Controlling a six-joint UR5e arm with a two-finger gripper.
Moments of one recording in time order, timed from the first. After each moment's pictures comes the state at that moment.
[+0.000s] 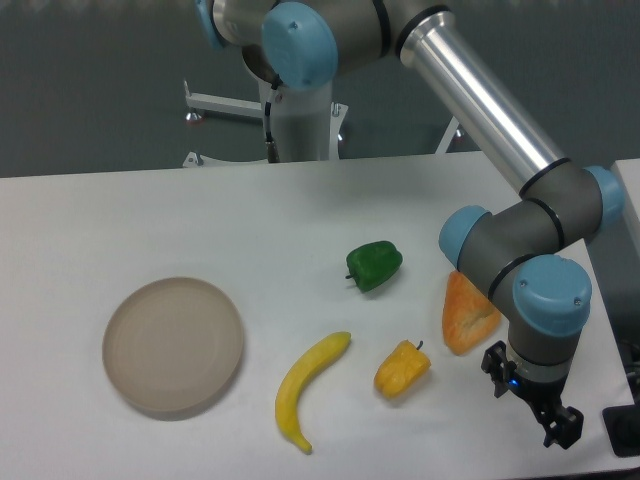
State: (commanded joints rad) arm 2.35 -2.57 -0.61 -1.25 1.59 1.49
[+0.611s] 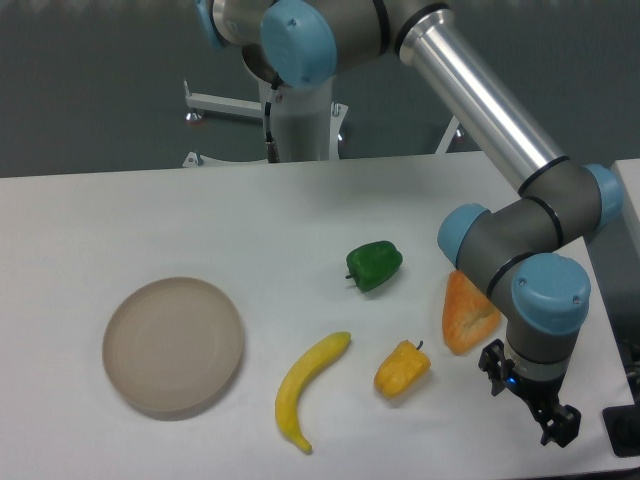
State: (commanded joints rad) arm 2.35 -2.52 -0.66 -1.26 1.57 1.48
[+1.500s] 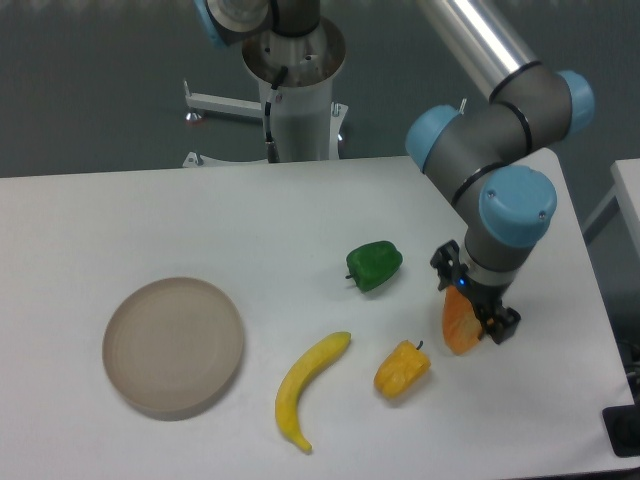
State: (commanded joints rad) arm 2.37 -2.12 -1.25 -1.43 1.61 1.60
